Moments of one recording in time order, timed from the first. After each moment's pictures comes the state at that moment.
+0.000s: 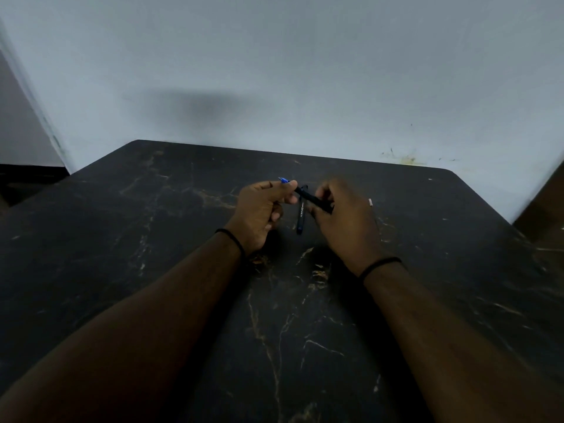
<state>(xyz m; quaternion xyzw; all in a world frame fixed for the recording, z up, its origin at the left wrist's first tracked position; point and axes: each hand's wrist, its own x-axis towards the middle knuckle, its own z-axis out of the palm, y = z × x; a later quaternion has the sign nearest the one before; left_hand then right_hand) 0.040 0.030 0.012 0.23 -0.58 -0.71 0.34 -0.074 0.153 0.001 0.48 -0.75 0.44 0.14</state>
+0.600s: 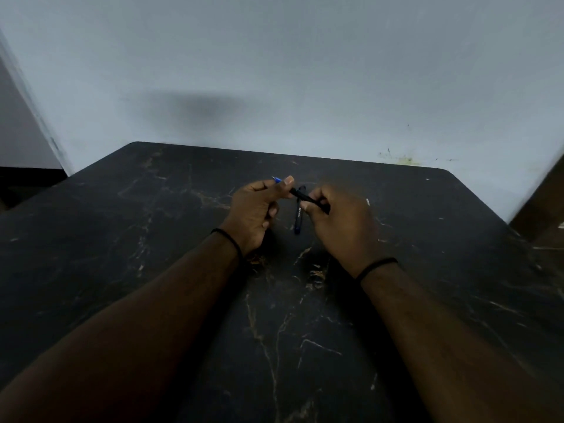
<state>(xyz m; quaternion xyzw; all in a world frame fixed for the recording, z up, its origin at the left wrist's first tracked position) 0.042 0.033 0.012 0.22 -0.55 -0.72 0.36 -0.066 0.156 0.007 0.49 -0.75 0.42 0.15</state>
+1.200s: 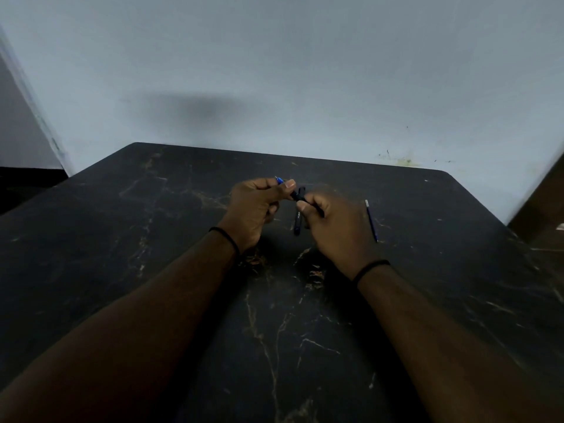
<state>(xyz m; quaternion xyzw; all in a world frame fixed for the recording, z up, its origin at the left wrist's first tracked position) 0.045 0.030 0.015 0.19 -0.63 -0.66 0.37 -0.049 0.163 0.016 0.50 -0.75 0.43 0.05</state>
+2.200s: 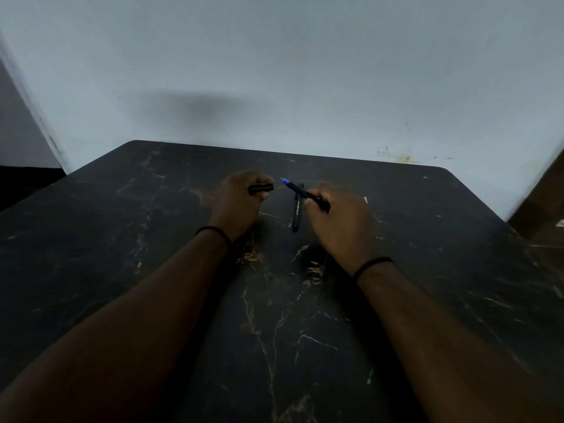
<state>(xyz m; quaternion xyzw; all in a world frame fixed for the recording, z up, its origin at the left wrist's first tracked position) 0.056 0.007 0.013 0.28 -0.84 -0.26 0.39 -0.069 0.156 0.003 0.47 -0.75 0.43 0.15</state>
